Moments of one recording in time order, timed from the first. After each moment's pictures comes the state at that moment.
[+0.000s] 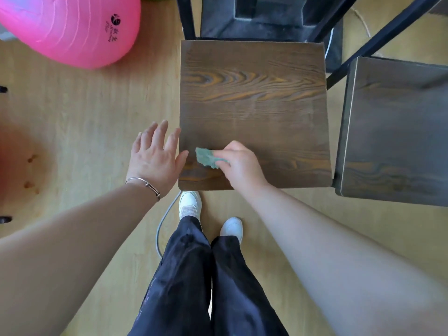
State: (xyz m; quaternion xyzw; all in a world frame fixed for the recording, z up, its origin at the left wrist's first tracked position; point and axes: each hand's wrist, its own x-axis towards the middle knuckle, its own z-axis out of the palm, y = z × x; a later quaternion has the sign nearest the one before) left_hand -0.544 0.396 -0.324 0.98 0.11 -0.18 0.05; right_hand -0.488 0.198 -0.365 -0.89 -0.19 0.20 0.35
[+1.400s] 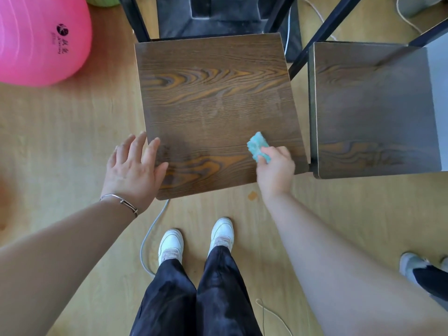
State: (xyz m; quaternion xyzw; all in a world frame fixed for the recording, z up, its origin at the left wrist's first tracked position) left_hand -0.549 0.387 -0.336 0.98 0.06 -0.14 0.09; right_hand -0.495 0.102 -0.369 -0.95 0.15 0.04 0.28
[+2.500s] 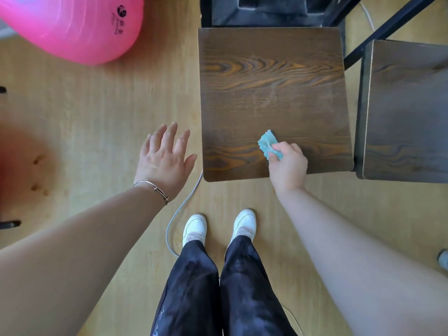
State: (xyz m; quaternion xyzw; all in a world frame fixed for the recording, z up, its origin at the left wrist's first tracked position) left_hand -0.580 0.434 -0.328 0.98 0.07 -0.18 0.07; right_hand -0.519 0.174 -0.369 -0.95 0.10 0.10 0.28
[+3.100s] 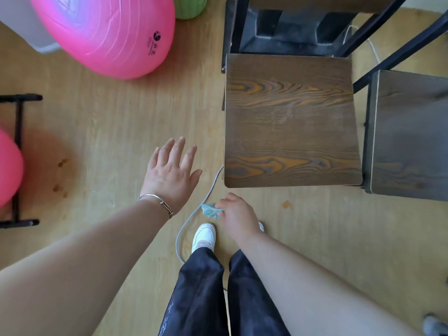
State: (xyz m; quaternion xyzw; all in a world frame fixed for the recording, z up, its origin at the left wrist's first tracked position) left_hand -0.619 0.471 -0.304 0.99 0.06 -0.15 0.06; right_hand -0.635 0.277 -0.363 -0.90 -0.15 0.33 0.23
